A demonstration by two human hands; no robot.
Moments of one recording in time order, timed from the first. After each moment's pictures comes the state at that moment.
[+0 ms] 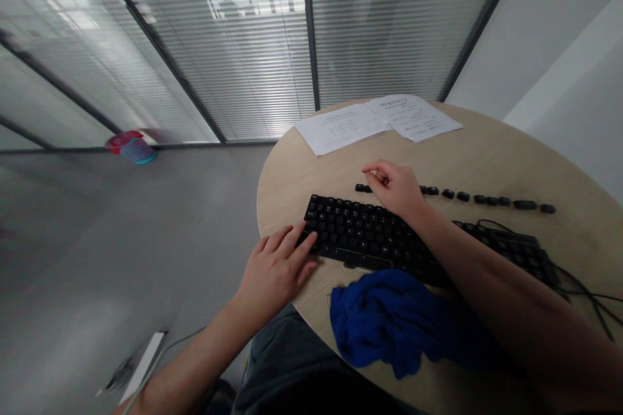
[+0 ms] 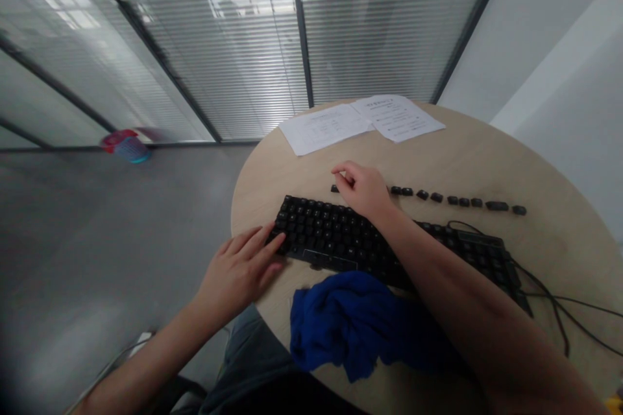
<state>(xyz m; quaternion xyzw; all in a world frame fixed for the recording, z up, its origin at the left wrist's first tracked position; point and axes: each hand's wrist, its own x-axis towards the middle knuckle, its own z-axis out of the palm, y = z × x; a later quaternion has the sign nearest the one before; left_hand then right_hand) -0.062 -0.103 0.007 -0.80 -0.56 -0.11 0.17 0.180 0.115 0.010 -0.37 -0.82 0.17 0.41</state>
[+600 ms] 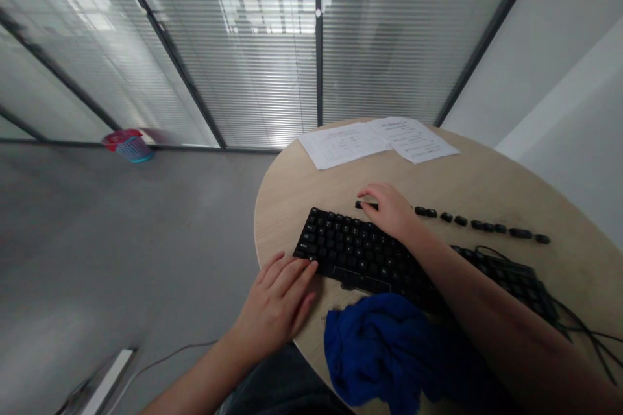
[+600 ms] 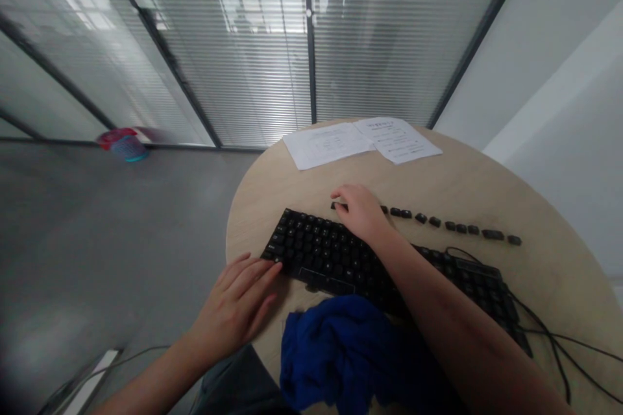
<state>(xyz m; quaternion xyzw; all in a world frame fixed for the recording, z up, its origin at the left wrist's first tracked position) -0.052 -0.118 -0.005 -0.81 -0.52 -0.24 0.16 0.174 0.127 -0.004 -0.36 -0.88 0.11 0.28</state>
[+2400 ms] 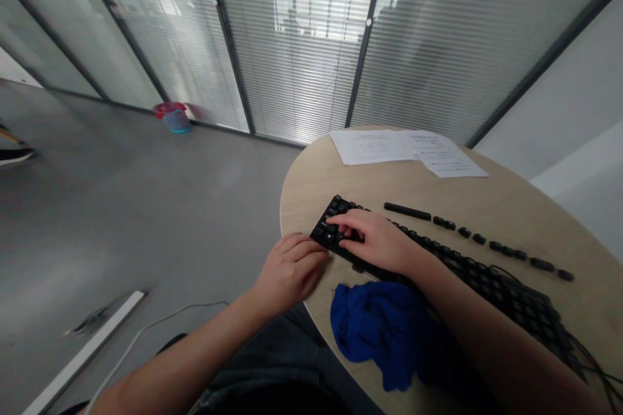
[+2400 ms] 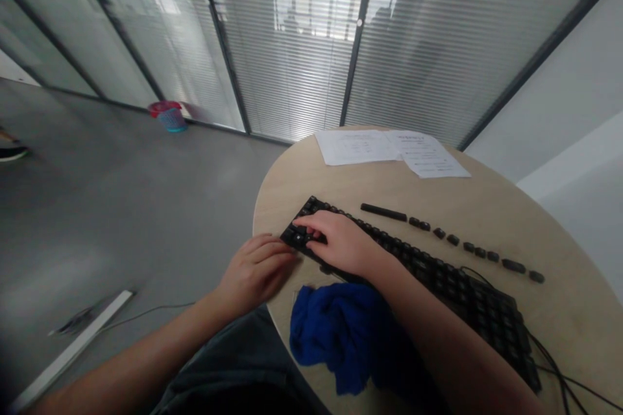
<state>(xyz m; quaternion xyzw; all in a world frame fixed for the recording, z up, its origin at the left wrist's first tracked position) -0.040 -0.122 -0.018 -0.77 -0.52 -0.35 0.14 0.142 0.034 0.042 -0.13 -0.94 0.29 0.15</state>
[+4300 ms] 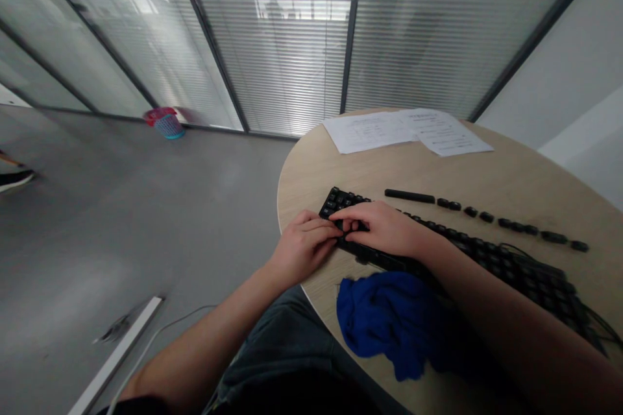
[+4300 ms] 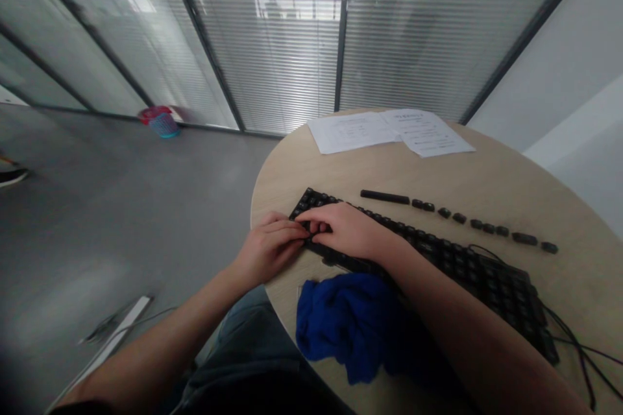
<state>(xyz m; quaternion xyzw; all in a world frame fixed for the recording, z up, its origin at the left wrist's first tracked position) -0.046 -0.081 -0.004 -0.80 -0.47 -0.38 0.03 0.146 0.047 0.040 -0.12 -0.93 0.34 0.11</state>
